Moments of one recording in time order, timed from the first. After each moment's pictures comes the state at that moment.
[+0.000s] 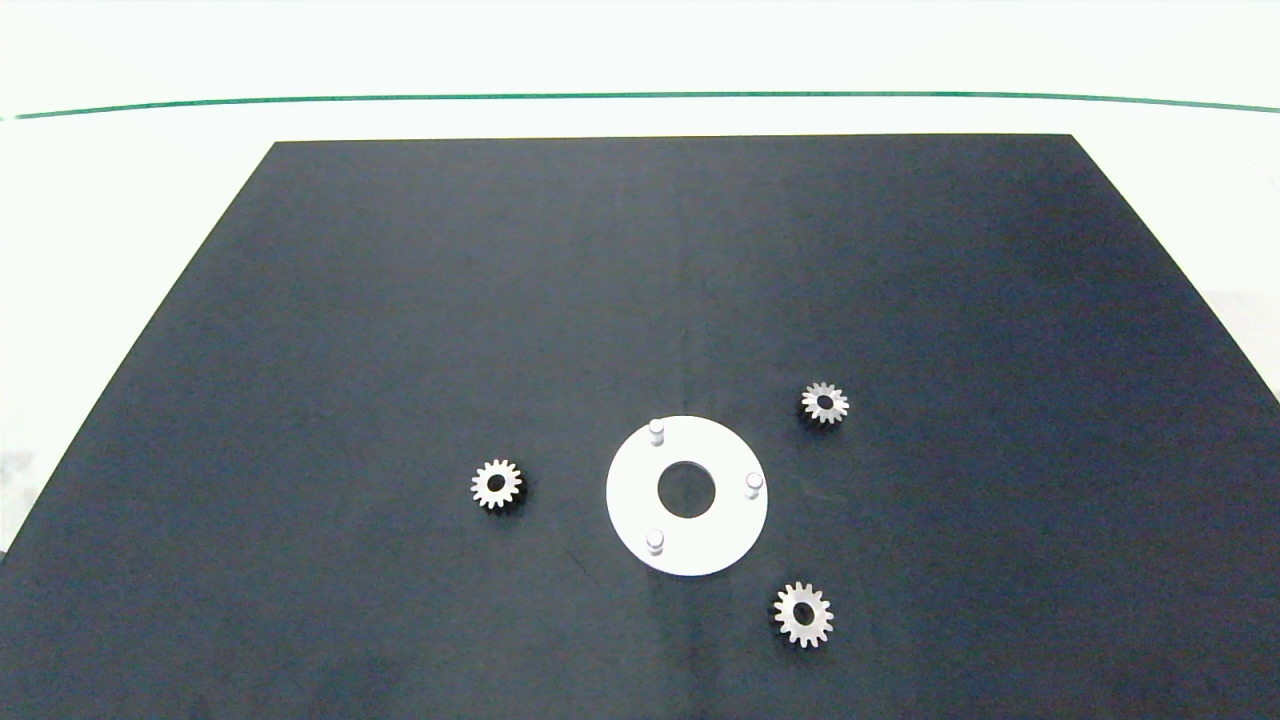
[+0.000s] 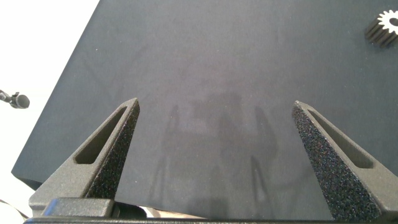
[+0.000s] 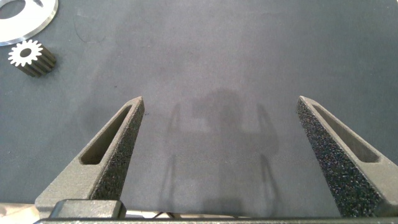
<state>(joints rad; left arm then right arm) 0.00 0.00 0.00 0.03 0.18 -0.04 0.00 0.00 -0.02 0.04 0.03 -0.02</state>
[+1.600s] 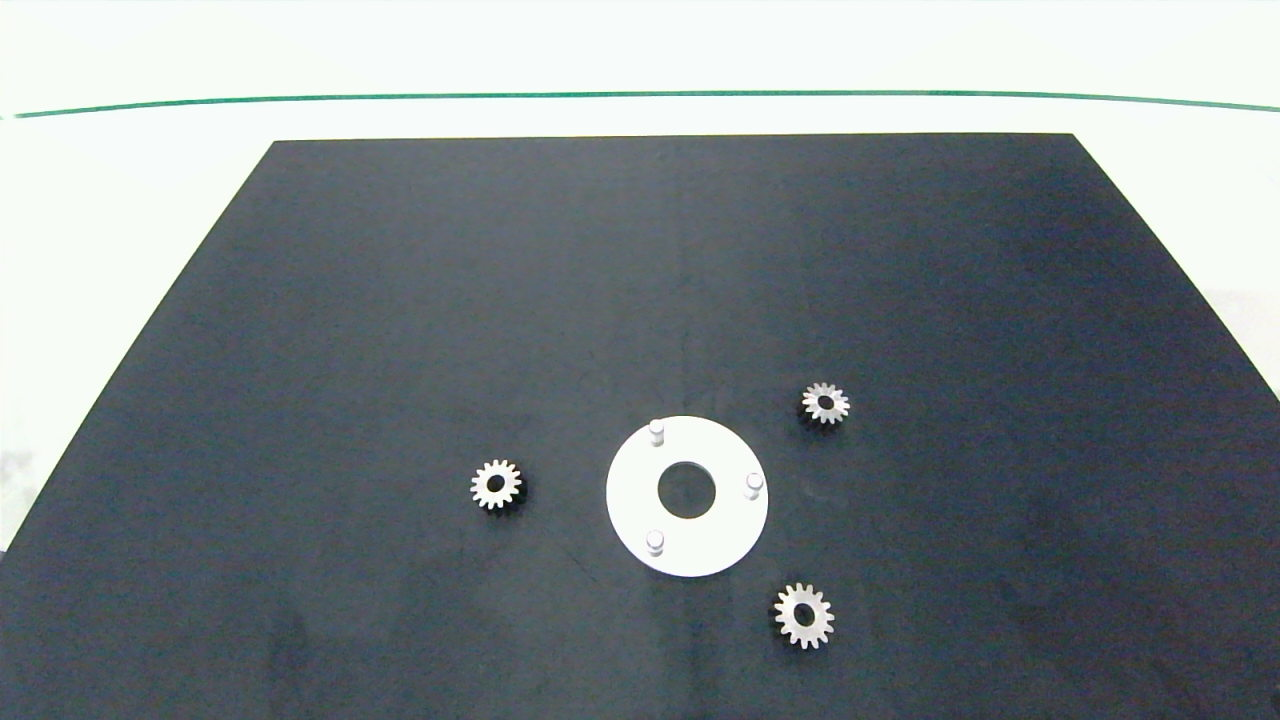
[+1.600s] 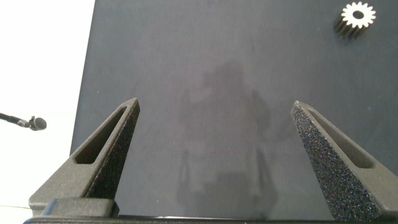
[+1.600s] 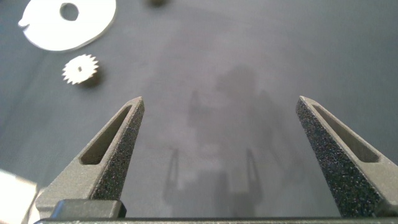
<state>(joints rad) -0.04 0.27 -0.34 0.23 0.12 0.12 0.20 0.50 -0.37 0.05 0.05 -0.16</state>
